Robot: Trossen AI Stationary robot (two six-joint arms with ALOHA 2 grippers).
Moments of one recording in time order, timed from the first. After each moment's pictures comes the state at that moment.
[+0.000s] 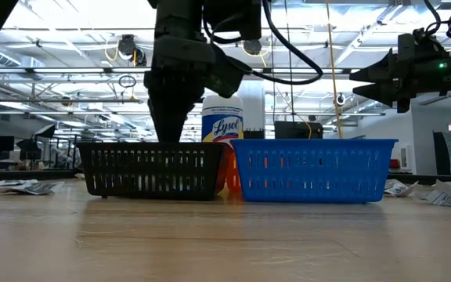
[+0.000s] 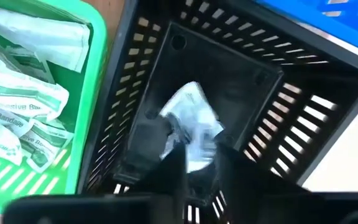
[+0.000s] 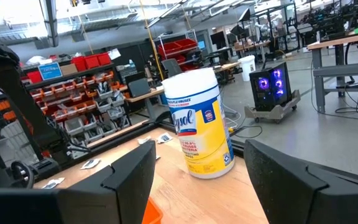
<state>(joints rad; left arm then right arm) -0.14 2.07 1.65 -1.15 0.08 -0.44 -0.43 0.01 0.02 0.10 0.13 0.27</state>
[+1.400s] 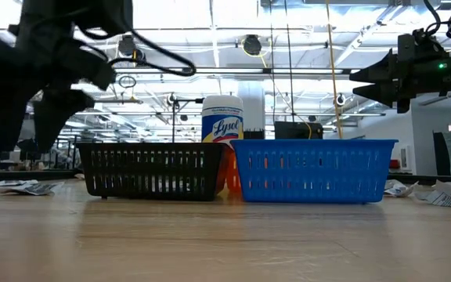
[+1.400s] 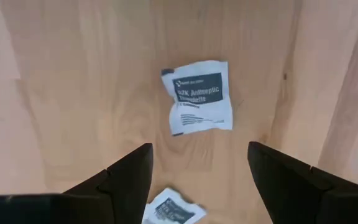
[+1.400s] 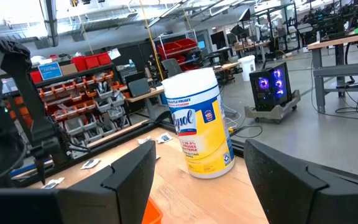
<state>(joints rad) -0.23 1.48 0.91 -1.02 0.07 -0.25 -0.43 0.01 0.02 0.10 0.13 0.27</state>
